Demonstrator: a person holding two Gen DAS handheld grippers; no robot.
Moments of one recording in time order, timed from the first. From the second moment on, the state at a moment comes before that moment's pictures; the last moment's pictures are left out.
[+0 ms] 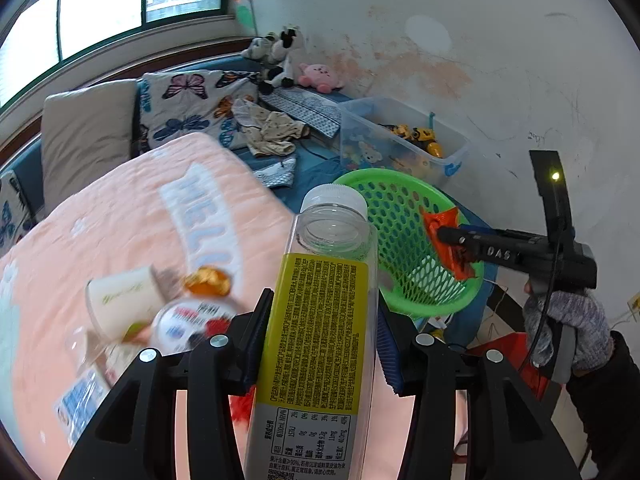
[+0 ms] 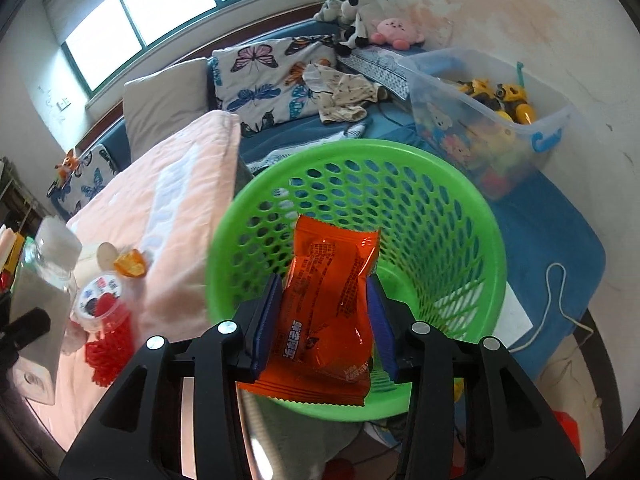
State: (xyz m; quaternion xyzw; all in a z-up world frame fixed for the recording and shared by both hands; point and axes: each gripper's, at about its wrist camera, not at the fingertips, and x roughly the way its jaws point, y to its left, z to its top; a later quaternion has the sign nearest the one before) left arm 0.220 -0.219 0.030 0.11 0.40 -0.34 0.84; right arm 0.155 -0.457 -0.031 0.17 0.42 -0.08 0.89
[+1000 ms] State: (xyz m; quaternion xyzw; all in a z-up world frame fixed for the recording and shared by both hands) left arm 0.261 -0.346 0.002 0.11 0.45 -0.38 0.80; right arm 0.130 -0.496 -0.036 0.18 0.39 -0.10 0.90
